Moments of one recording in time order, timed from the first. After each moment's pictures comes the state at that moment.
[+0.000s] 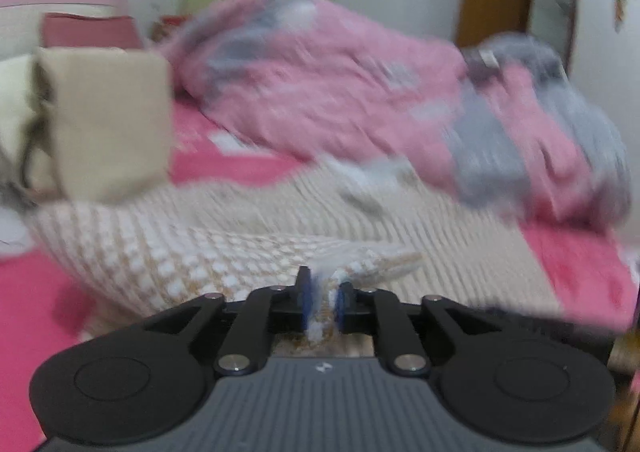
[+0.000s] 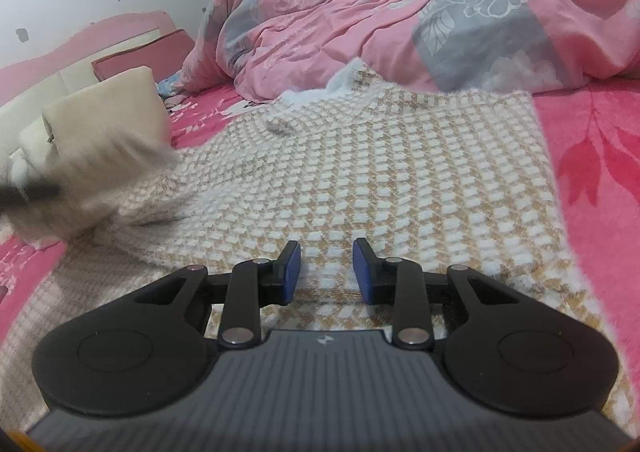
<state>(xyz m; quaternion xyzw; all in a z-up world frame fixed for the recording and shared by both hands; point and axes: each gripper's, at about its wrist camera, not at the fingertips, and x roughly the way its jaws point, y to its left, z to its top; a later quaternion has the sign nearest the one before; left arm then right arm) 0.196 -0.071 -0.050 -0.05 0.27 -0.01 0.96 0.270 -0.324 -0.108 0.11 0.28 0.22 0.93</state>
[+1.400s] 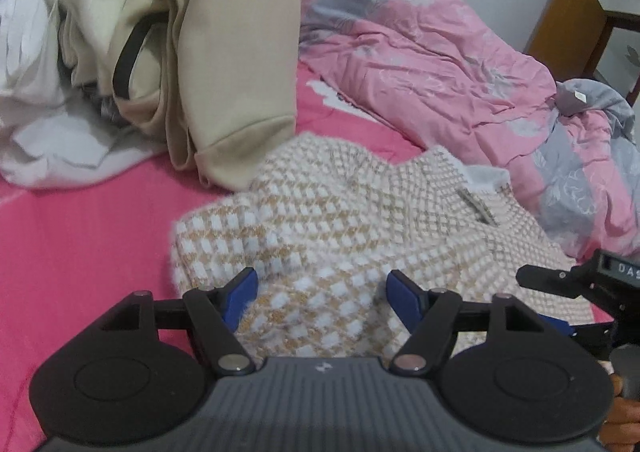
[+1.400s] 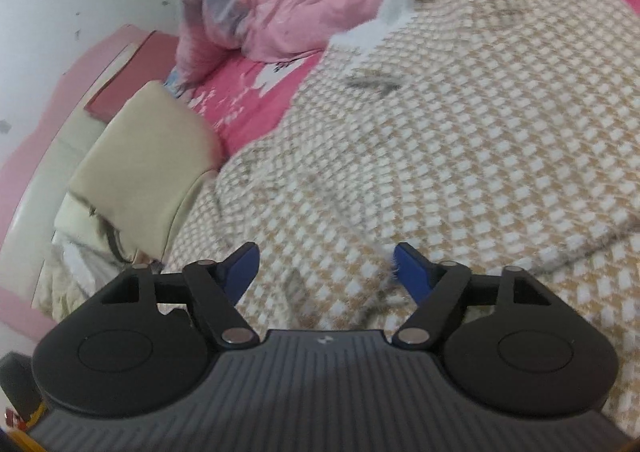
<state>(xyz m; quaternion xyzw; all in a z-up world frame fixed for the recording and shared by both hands) 0.200 0.077 -0.065 -0.20 0.33 0.04 0.92 0.300 -0.232 -0.063 0.29 0.42 0.21 0.83</state>
